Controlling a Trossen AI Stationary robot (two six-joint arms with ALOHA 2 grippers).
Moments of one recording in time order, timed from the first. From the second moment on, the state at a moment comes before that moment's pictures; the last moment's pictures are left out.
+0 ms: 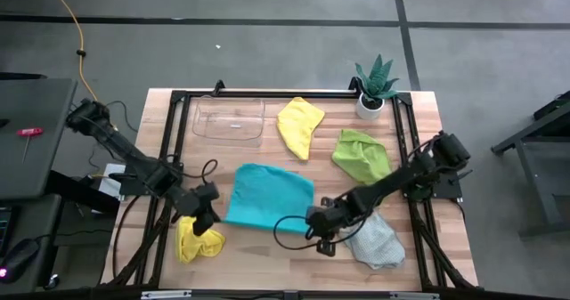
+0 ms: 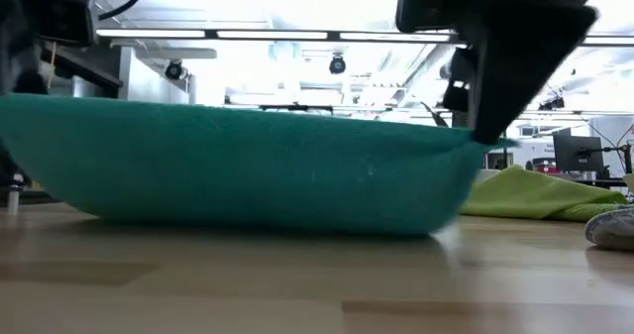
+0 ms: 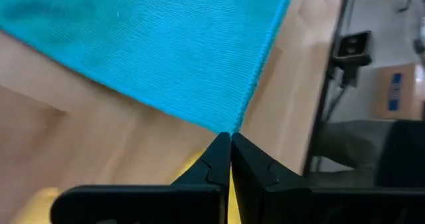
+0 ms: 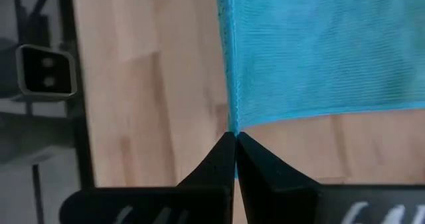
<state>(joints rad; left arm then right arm) -0.55 0.97 0.46 -0.33 -0.10 -1.20 0.47 1.77 1.14 -0.42 -0.08 0.68</state>
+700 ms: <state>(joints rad) -0.34 1.07 0.46 -0.27 -0.13 -1.01 0.23 1.74 1.14 -0.58 -0.04 0.60</state>
